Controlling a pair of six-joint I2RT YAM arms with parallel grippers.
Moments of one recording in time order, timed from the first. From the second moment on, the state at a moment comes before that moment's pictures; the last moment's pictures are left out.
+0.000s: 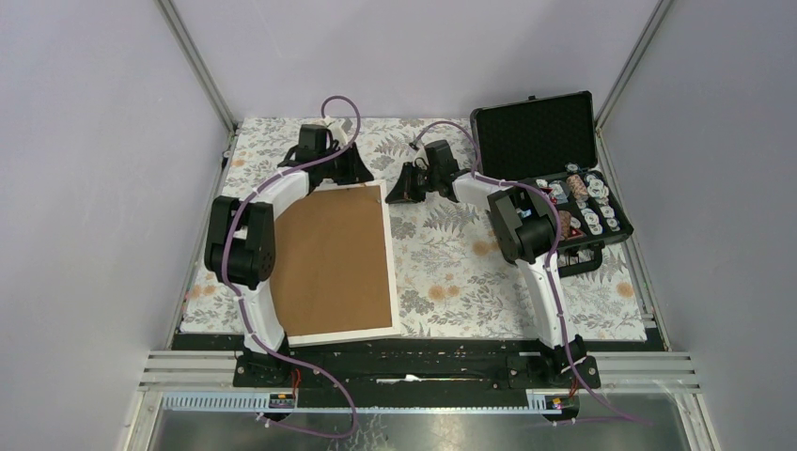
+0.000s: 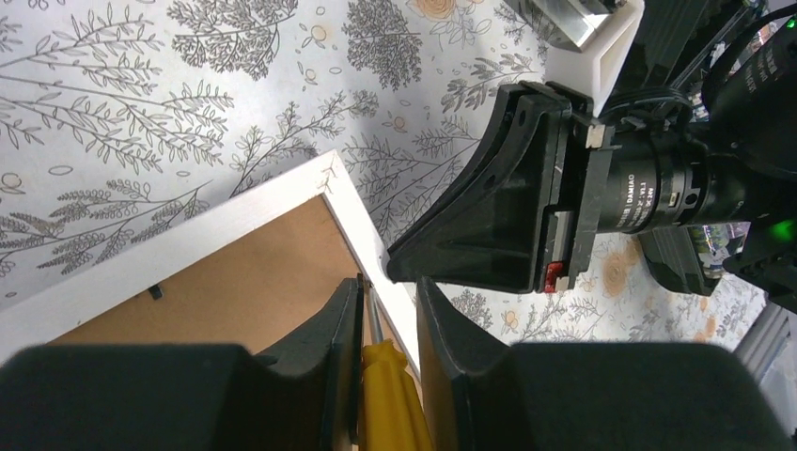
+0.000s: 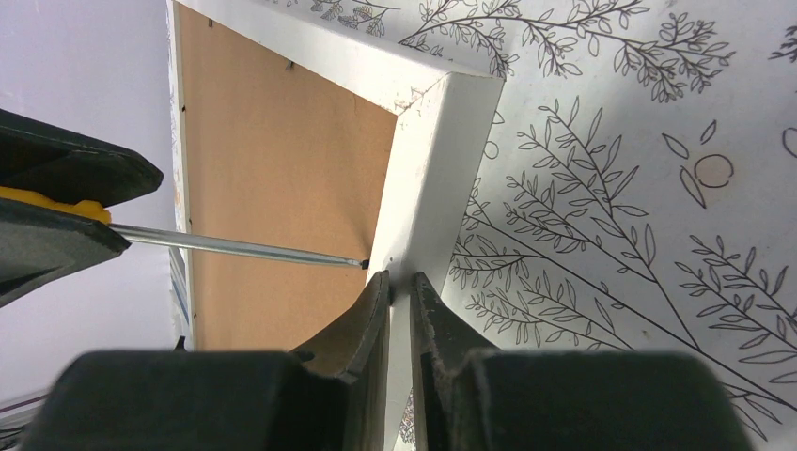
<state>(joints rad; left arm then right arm) -0.20 1.91 1.35 -0.11 0.57 -0.34 0.49 2.39 1.68 0.02 -0.64 0.66</state>
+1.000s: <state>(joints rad) -0.17 1.88 1.45 -0.28 0.89 -0.36 0.47 2.37 1.68 0.01 -0.65 0.56</state>
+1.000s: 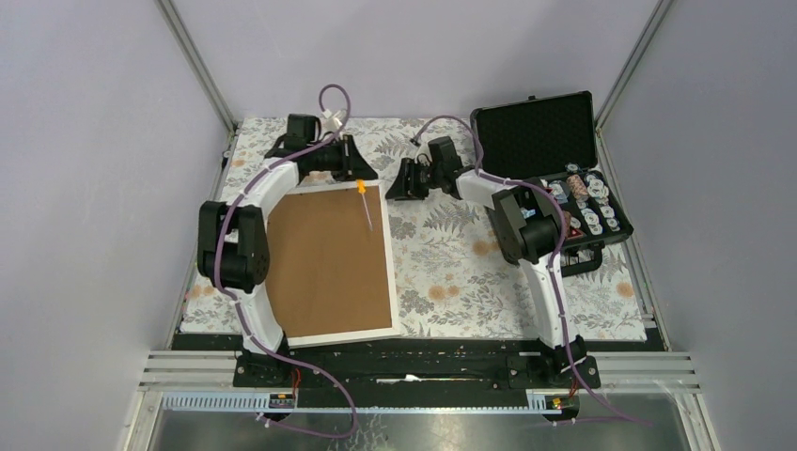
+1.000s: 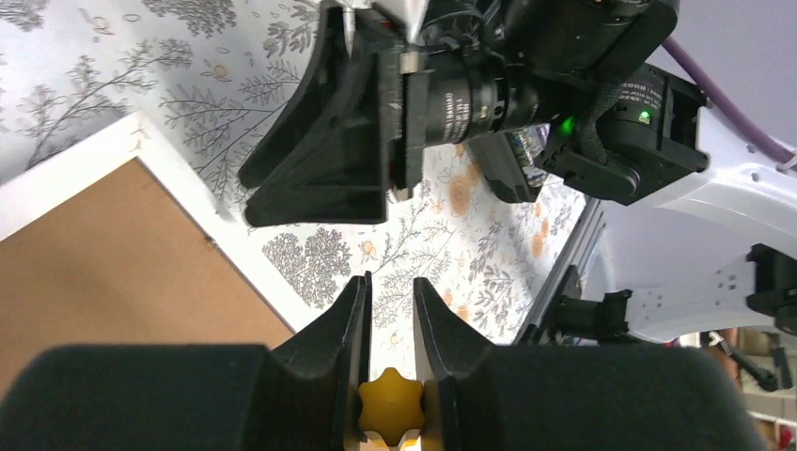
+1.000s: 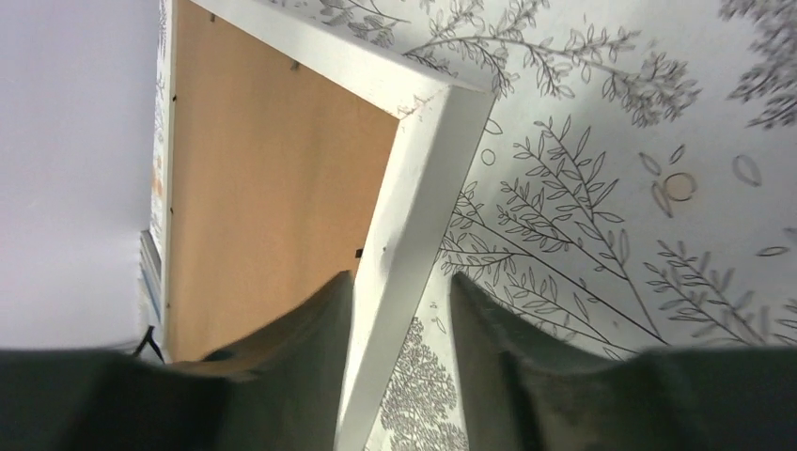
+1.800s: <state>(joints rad) -0.08 1.80 1.27 0.00 0.86 -0.78 0.66 2.04 1.67 -0.13 -0.86 0.15</state>
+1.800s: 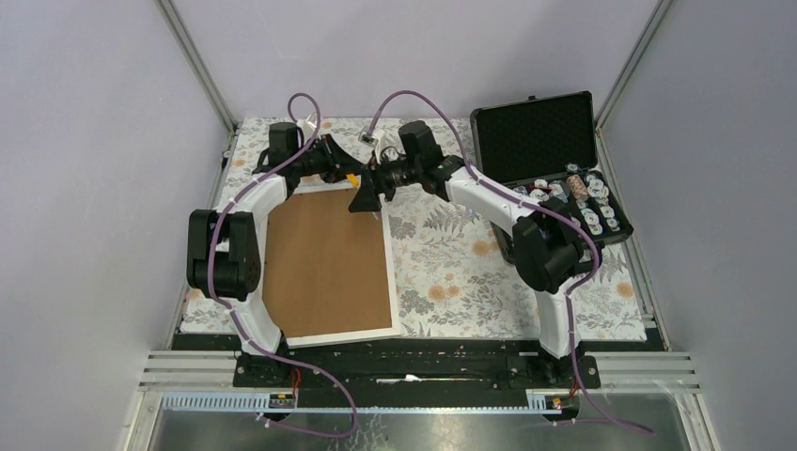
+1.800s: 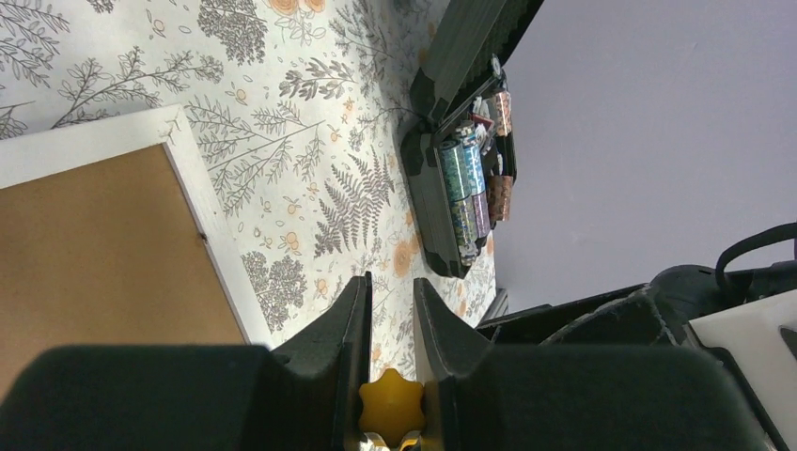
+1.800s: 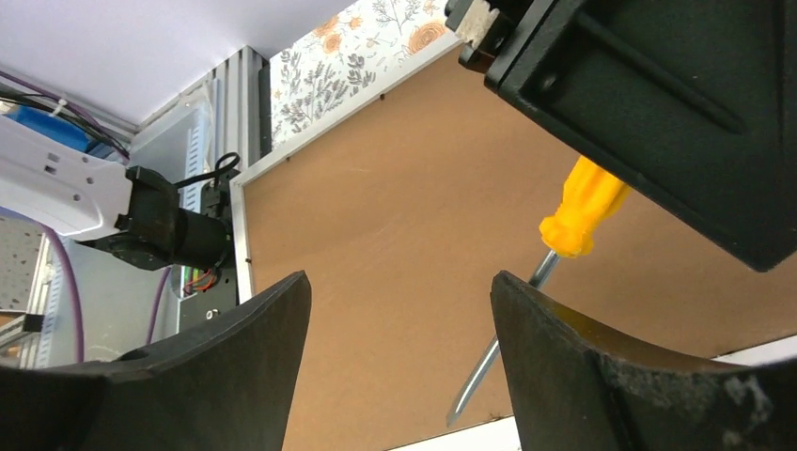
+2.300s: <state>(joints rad) -0.06 1.74 1.20 0.10 0.81 -0.82 0.67 2.05 1.73 -0.25 -0.74 0.04</state>
